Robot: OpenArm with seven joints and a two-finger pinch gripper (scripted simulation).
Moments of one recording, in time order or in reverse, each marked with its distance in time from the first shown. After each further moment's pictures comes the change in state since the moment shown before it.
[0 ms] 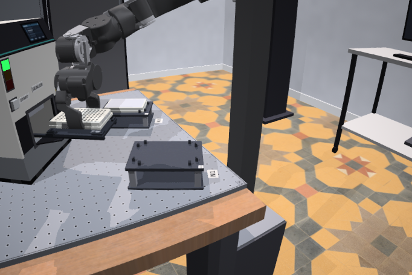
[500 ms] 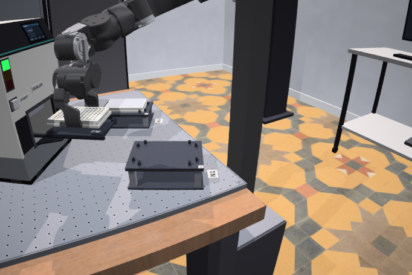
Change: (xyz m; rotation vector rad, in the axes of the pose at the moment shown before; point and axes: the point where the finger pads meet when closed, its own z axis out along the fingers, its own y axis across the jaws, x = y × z) arm -0.002 0.003 -0.005 -0.008 -0.005 0.002
